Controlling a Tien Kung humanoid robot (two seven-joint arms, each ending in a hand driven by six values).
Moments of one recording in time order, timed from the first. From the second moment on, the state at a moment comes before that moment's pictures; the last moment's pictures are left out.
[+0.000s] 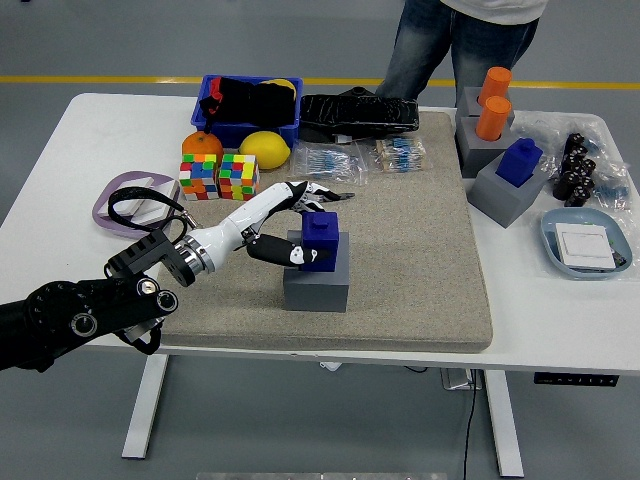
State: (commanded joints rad) left arm -0.88 0.36 -0.06 -1.11 0.78 0.33 -0.42; right arm 0.07 -0.36 2.09 0.19 -2.03 0.29 0.02
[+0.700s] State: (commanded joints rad) left arm -0.88 0.35 -0.06 -1.11 0.75 0.35 -0.44; right arm 0.07 -0.36 2.09 0.19 -2.03 0.29 0.02
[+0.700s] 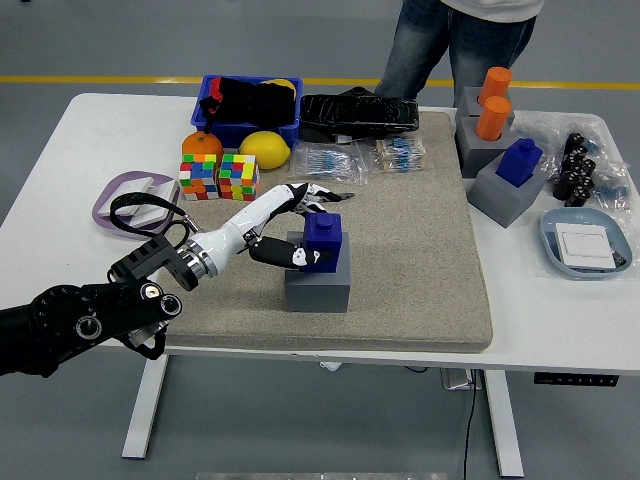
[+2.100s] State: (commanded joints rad) left arm -0.89 0.36 -0.06 -1.12 0.78 0.35 -0.42; right arm 0.07 -0.36 2.10 0.19 -2.03 0.29 0.02
